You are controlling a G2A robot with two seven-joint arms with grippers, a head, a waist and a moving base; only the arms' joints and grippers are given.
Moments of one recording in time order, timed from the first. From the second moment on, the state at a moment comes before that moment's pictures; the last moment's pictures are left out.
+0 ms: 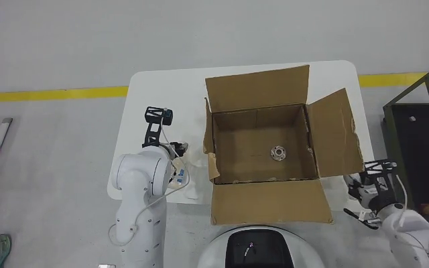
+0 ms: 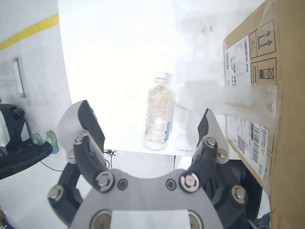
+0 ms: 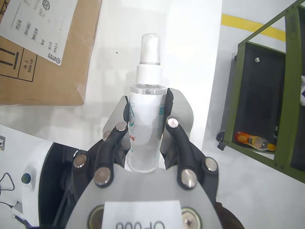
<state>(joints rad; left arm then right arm) 0.96 -1.50 -1.41 -1.93 1.66 -0.12 -1.47 -1.82 -1.23 1.74 -2.12 -1.17 -0.02 0.62</state>
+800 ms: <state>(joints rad) 0.96 -1.50 -1.41 -1.93 1.66 -0.12 -1.47 -1.72 -1.23 1.67 -1.98 -1.23 -0.02 0.64</state>
